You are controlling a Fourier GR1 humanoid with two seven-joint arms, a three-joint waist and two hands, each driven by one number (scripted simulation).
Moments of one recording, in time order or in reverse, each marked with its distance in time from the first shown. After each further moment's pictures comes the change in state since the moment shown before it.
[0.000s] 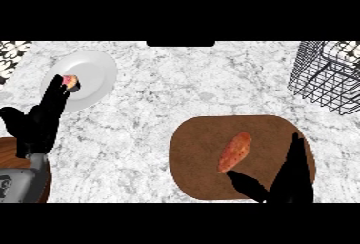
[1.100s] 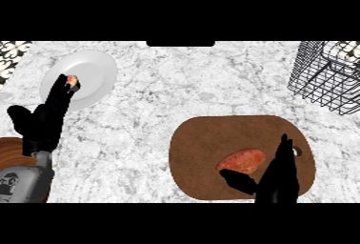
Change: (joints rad) left arm -0.016 -0.035 0.010 0.016 -0.039 -0.010 0.001; right arm -0.025 0.002 -0.009 0.156 -0.032 -0.110 -0.007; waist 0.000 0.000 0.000
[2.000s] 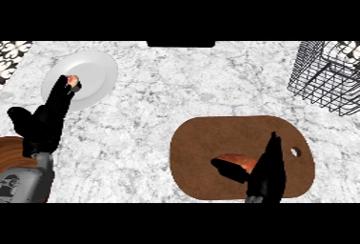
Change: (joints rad) left arm 0.010 -0.020 0.017 -0.014 -0.023 -0.017 0.010; right arm -0.070 0.002 -0.023 0.151 -0.112 -0.074 -0.013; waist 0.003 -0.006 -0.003
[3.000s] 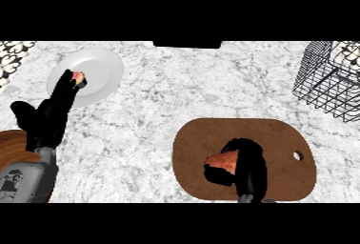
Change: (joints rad) left arm -0.037 -0.019 0.004 -0.010 -0.020 -0.032 0.021; right arm -0.100 -0.114 0.147 0.112 -0.242 0.039 -0.290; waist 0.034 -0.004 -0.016
